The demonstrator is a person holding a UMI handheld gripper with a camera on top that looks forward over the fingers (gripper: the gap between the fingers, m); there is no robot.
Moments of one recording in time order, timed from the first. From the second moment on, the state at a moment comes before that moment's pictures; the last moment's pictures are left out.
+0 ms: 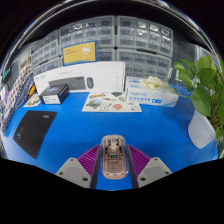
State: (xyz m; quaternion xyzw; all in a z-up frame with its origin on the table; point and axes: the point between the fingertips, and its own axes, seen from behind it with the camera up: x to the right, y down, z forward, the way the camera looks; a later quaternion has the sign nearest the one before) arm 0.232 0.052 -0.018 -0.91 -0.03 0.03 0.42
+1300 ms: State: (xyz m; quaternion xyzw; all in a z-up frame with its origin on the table) arm -0.102 0.080 0.045 -0.90 -0.01 0.01 0.43
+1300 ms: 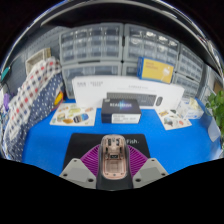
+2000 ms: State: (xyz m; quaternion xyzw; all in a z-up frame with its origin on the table) arm -0.086 0.063 0.039 -0.91 0.01 0.01 0.41
